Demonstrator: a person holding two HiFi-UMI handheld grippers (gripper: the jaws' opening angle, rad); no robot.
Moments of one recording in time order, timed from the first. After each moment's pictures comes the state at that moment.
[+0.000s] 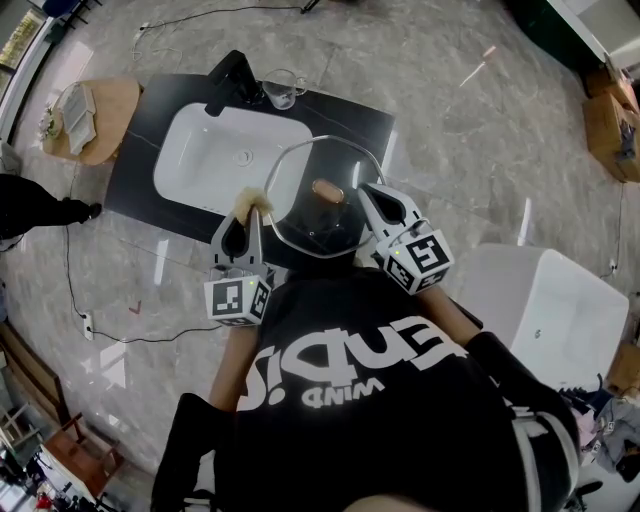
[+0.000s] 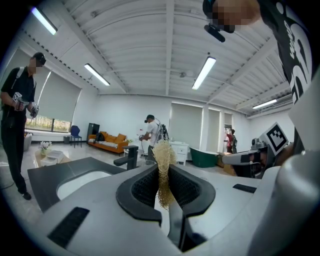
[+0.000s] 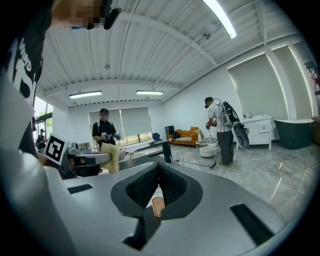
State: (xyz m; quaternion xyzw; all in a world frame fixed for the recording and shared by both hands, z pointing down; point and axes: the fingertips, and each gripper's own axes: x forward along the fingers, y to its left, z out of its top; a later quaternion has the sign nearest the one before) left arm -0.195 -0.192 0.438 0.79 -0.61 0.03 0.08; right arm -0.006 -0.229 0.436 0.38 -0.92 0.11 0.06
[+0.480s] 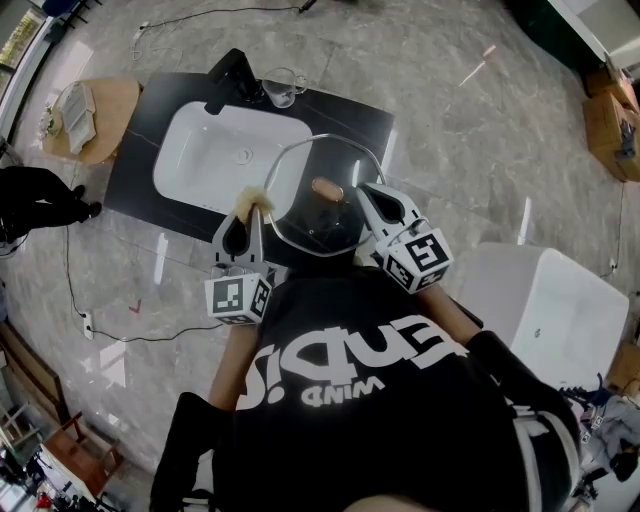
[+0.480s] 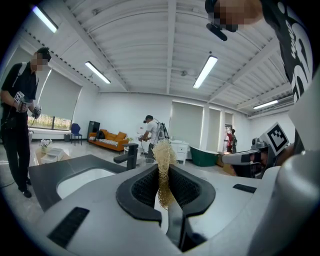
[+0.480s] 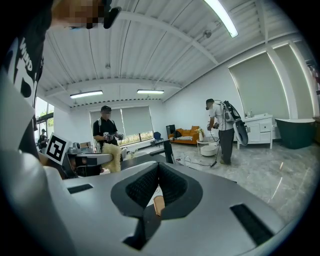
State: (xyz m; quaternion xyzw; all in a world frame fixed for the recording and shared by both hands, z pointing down) left arm -0.193 -0.192 0.444 0.79 -0.61 0.03 0.10; right arm -0.008 -0.226 0.439 0.37 -0.92 0.11 0.07
